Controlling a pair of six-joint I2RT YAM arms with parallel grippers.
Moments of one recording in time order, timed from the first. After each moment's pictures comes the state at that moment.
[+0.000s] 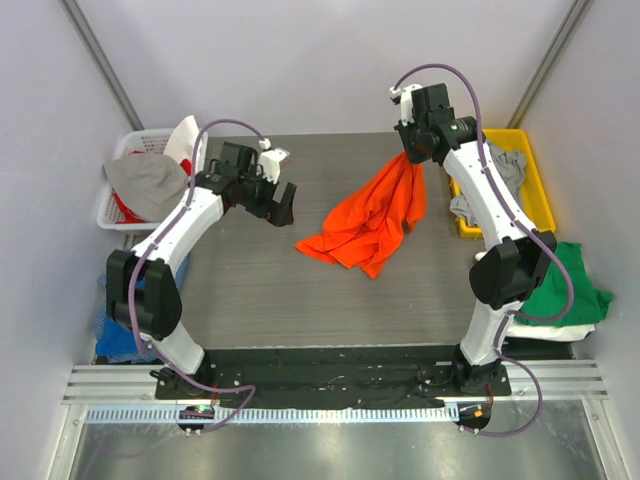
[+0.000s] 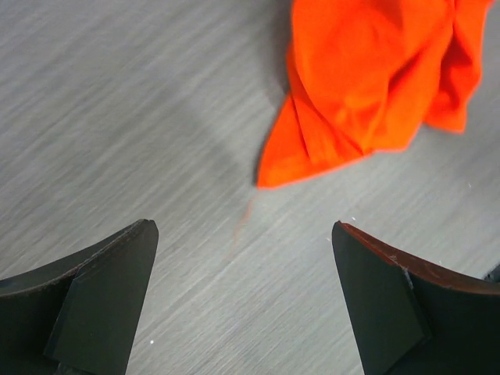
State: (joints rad) left arm -0.30 1.64 1.40 -0.62 0.37 0.16; right arm 0.28 1.84 1.97 -0.89 0.13 -0.19
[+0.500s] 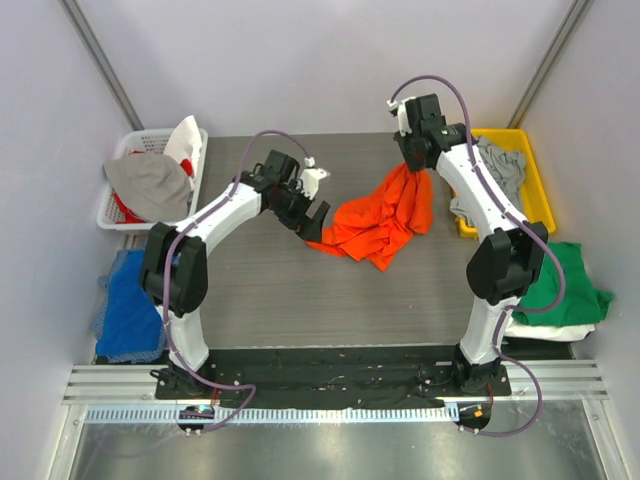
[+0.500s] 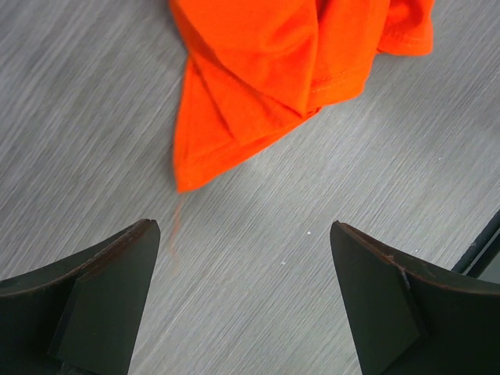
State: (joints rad) left arm -0.46 1.85 1.49 -0.66 0.44 0.21; right arm 0.28 1.88 1.91 -0.84 0.23 -0.21
